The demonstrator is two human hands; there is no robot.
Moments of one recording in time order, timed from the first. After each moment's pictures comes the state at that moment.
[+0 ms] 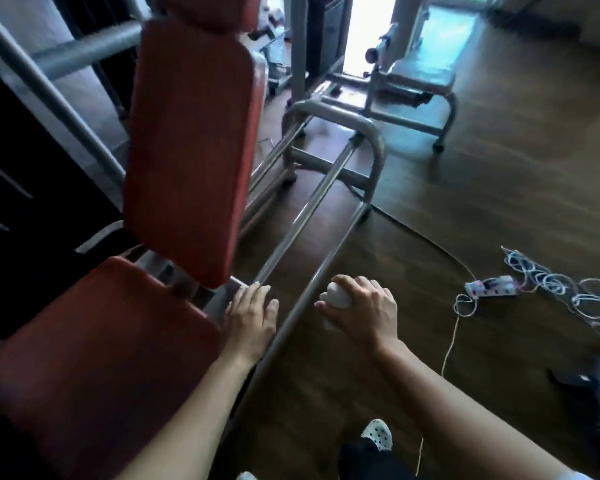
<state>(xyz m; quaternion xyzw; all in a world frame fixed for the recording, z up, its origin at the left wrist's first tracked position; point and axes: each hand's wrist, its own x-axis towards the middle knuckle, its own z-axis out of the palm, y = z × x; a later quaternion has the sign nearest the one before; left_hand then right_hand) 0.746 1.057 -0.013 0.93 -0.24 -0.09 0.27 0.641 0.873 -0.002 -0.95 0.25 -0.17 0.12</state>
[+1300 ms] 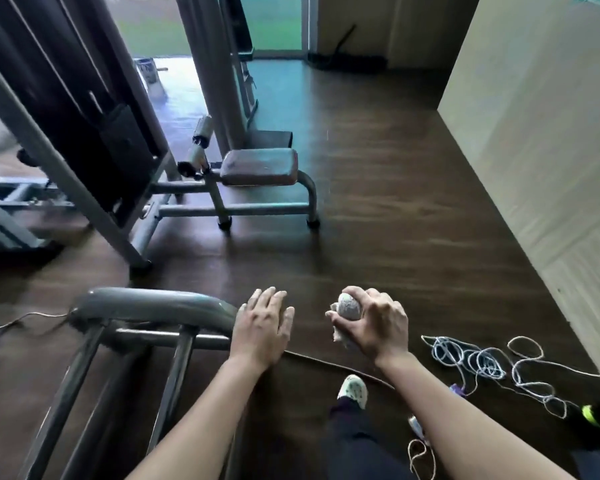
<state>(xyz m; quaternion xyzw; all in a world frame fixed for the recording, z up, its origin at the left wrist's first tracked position) 1.048 0.239 0.035 0.84 -0.52 -0.10 0.15 0.871 0.131 0.019 -0.85 0.48 -0.21 0.07</state>
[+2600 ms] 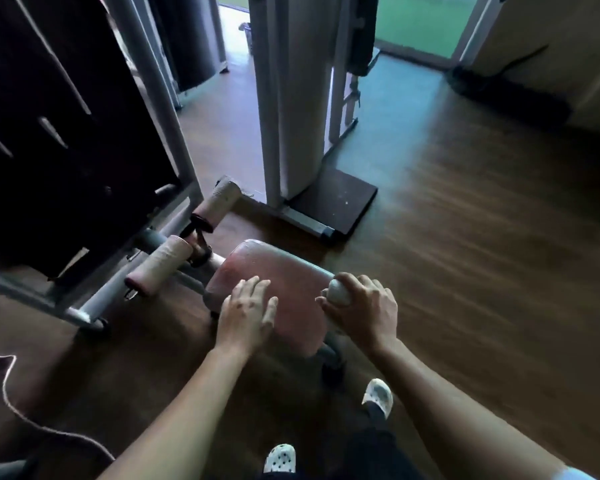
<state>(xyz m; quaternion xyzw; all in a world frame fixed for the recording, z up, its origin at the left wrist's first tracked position) 1.532 -0.509 -0.010 0.94 -0.27 -0.11 0.19 1.421 -0.688 0.006 -0.94 0.28 -0.18 0.11</state>
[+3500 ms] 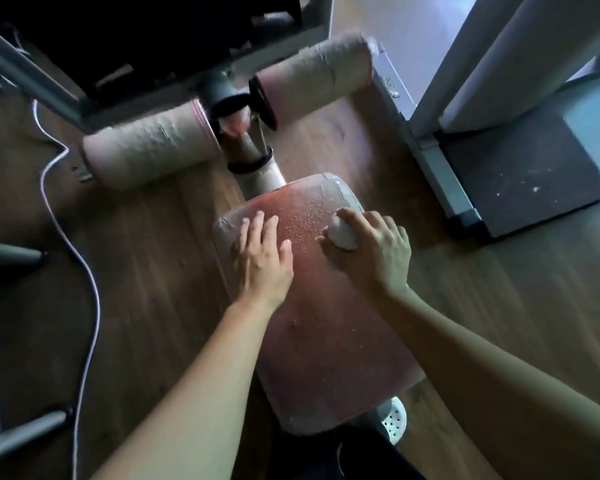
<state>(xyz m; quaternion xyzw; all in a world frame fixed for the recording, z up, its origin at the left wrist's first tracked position) 1.704 -0.604 -0.301 0.97 0.09 0.01 0.24 1.730 -0.775 -0.294 -0.97 -0.05 -0.08 0.20</state>
